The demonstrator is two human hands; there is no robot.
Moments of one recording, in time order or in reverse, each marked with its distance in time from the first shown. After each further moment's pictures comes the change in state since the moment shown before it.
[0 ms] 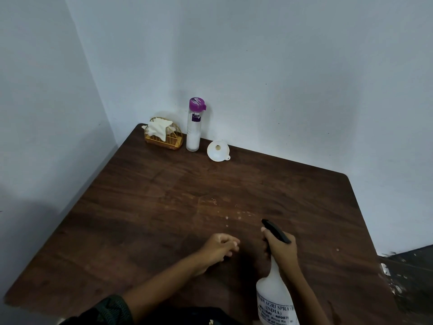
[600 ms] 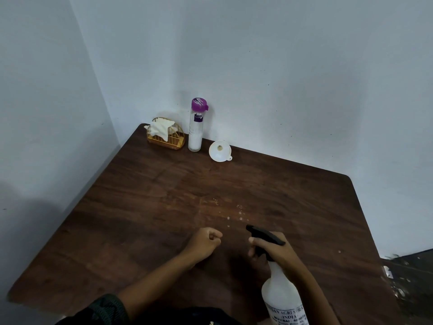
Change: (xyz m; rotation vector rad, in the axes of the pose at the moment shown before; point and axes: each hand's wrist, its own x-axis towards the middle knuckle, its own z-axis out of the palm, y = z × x) left_hand 0.021 -0.024 -0.029 0.251 0.284 0.053; right_hand 0.001 -0.012 -0.004 -0.125 -0.464 0.014
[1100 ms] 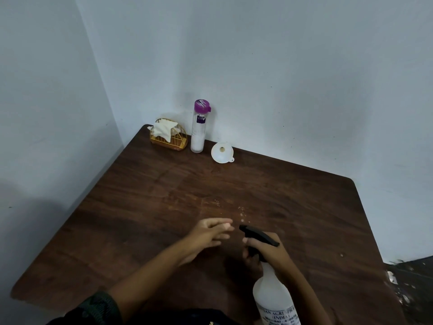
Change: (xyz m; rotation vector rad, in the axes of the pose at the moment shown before) left_hand -0.024 0.031 -0.027 -0.545 -0.253 -0.014; right_hand -0.003 -0.005 0.017 0.026 -0.021 -0.049
